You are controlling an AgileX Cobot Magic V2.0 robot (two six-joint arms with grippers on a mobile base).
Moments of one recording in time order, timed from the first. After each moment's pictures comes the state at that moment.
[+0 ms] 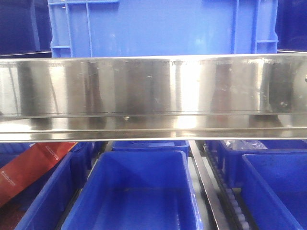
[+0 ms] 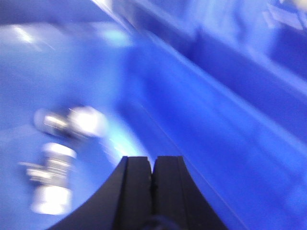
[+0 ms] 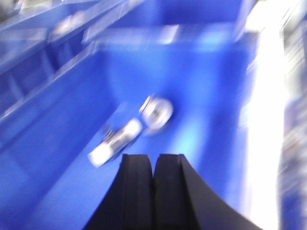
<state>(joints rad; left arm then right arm) -0.51 1.59 -1.78 -0.19 0.61 0.00 0.27 1.35 -1.50 0.33 0.56 -0.14</state>
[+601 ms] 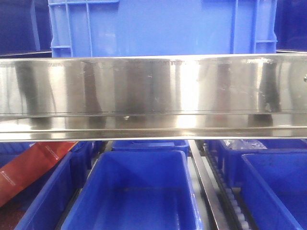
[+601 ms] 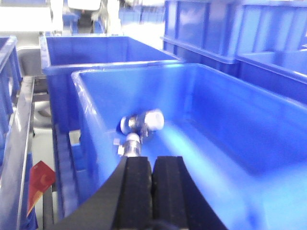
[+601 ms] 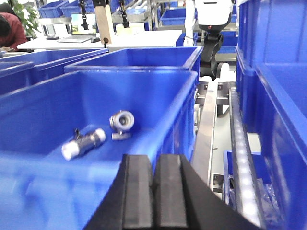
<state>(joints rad) -0.53 0.94 -0.92 0.14 0.19 -0.22 0.27 0.79 -0.79 0.28 0.17 -0.14</state>
